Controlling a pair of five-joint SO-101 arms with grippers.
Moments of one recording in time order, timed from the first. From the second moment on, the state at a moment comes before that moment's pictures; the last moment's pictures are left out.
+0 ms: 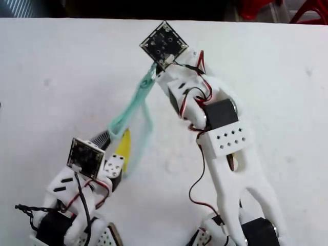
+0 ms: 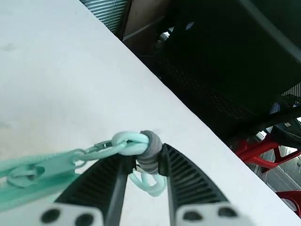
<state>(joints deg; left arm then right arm) 19.6 -104.7 73.4 58.9 1.0 -21.8 -22.7 9.8 46.9 31.3</state>
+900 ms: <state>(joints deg) 19.6 -104.7 73.4 59.0 1.0 -28.1 -35.1 9.8 57.1 31.2</state>
